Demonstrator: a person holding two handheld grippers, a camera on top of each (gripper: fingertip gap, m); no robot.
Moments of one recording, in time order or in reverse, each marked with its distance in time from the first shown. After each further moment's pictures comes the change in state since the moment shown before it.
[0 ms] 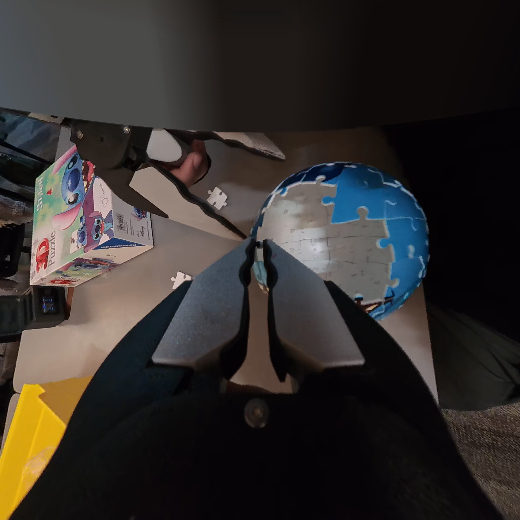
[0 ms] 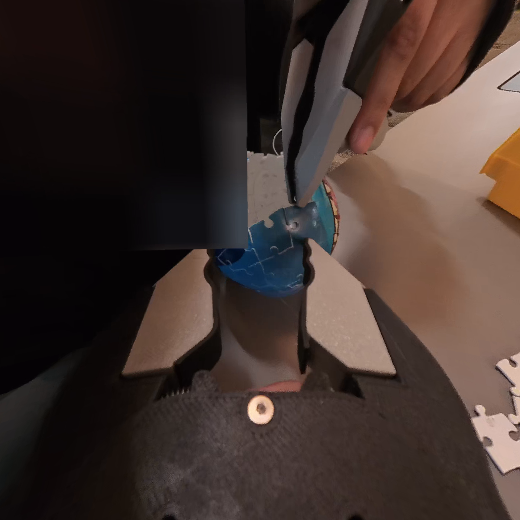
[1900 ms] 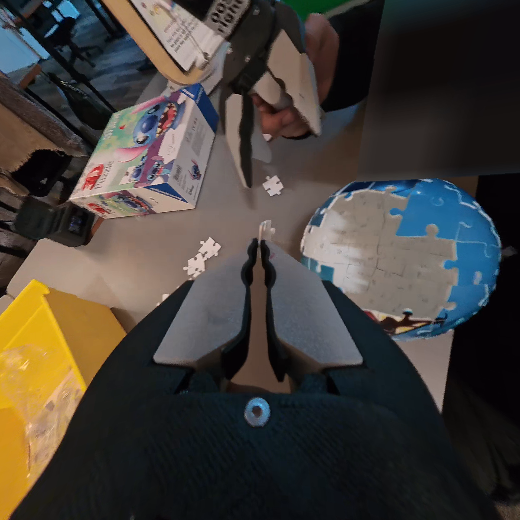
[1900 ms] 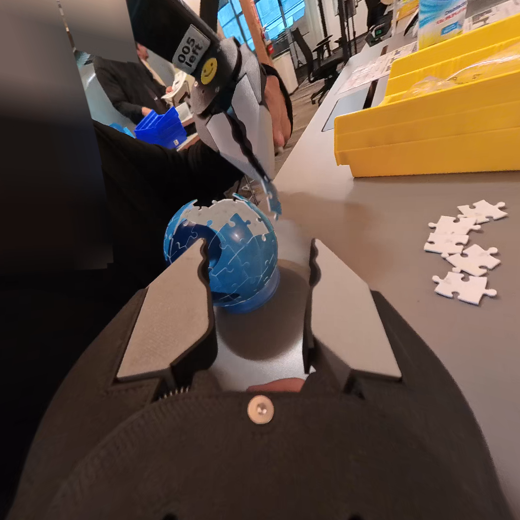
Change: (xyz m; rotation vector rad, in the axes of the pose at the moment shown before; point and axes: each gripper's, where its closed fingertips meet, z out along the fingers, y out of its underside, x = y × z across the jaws) left arm -0.040 0.027 -0.021 0.072 -0.234 -0.305; right arm 0.027 0.001 -0.052 0.363 0.405 0.350
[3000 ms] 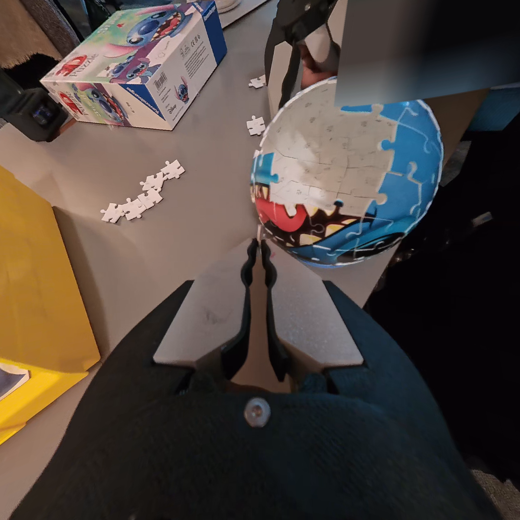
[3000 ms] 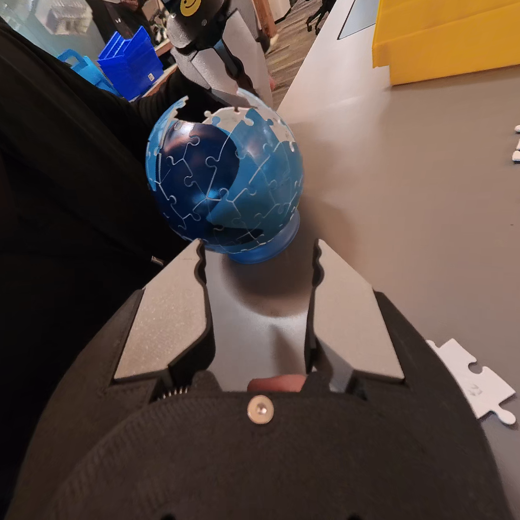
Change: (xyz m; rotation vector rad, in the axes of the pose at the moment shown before) left arm 0.062 0.060 -0.029 -0.046 -0.102 -0.254; right arm -0.025 0.078 0.014 -0.180 0.044 0.002
